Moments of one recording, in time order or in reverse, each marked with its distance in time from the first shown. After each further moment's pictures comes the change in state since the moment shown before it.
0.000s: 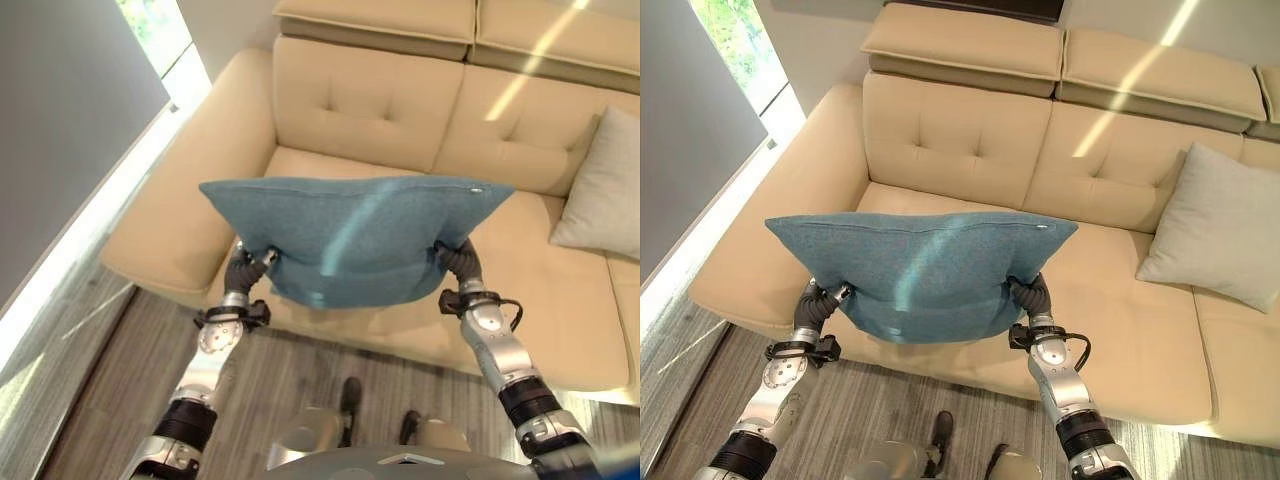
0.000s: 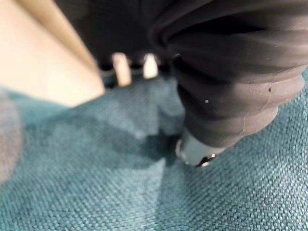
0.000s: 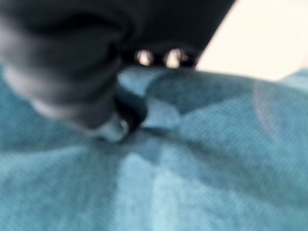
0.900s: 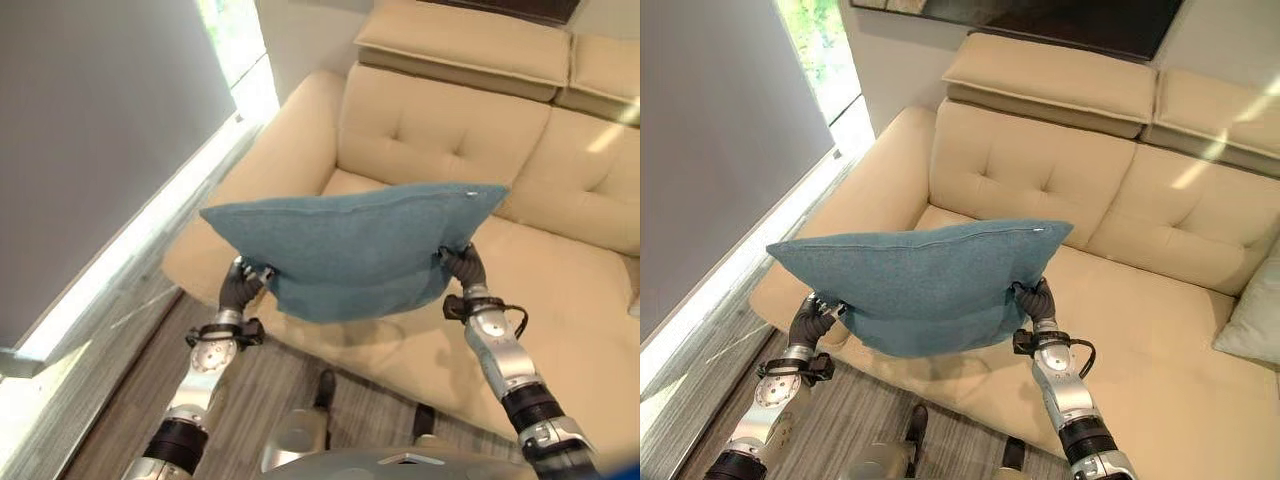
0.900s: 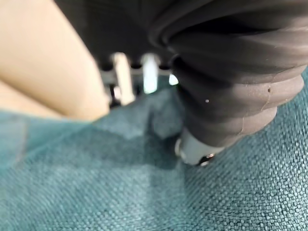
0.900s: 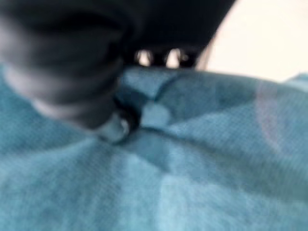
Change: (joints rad) left arm 0.087 0.032 -0.007 -0.022 0.030 -0.001 -0.021; right arm 0.026 0.007 -0.035 -0.002 -0.040 -0.003 -0.012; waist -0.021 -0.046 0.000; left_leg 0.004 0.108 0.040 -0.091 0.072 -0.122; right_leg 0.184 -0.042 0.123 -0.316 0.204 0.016
